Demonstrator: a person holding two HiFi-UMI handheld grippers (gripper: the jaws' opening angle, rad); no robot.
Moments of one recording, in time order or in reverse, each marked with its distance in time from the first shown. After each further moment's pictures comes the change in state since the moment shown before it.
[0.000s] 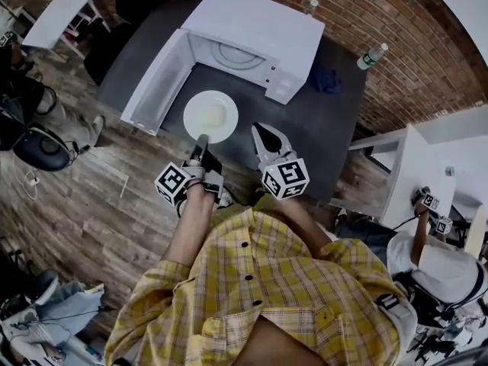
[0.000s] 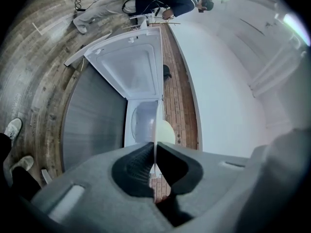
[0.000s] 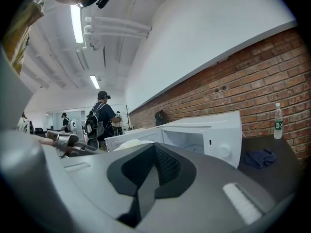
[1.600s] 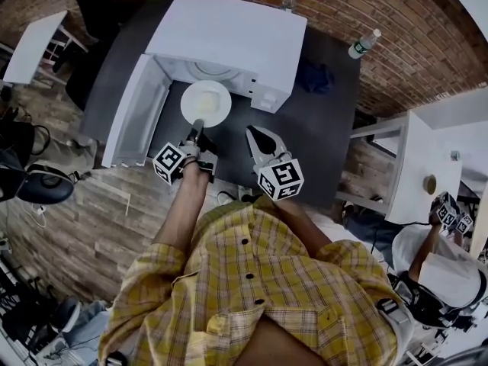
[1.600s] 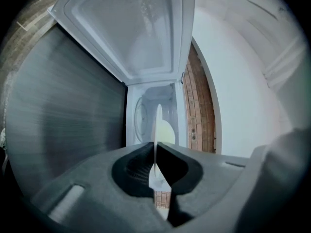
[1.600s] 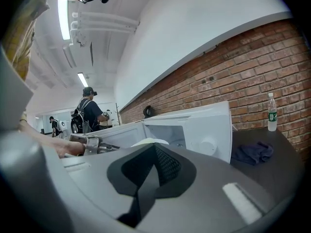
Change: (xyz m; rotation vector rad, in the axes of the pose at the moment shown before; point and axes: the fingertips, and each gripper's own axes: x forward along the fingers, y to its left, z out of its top) left arm 0.161 0.055 0.015 0.034 0.118 0.092; right arm 0.043 -0.087 -0.026 0.062 0.038 -0.095
